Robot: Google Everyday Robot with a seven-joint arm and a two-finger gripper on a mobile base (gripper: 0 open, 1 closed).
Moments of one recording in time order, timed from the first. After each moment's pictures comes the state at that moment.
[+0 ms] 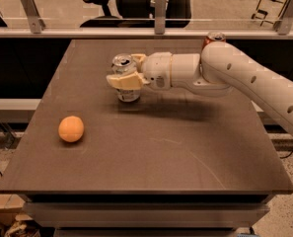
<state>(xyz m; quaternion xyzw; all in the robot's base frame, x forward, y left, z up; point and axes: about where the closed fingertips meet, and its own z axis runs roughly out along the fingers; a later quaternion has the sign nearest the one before) 0.605 0.065 0.886 -0.48 0.59 0.39 0.52</state>
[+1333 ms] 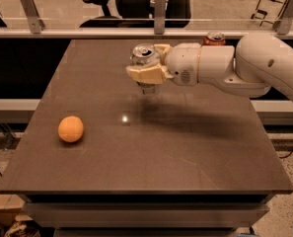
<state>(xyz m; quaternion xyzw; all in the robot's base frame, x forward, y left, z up) 0.578 0.009 0.930 -0.47 0.61 0.34 0.54</state>
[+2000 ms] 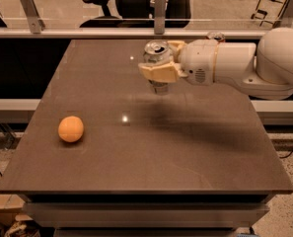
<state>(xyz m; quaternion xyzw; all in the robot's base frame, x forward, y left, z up) 0.563 -0.022 0.948 -0.46 0.62 0.31 0.56</state>
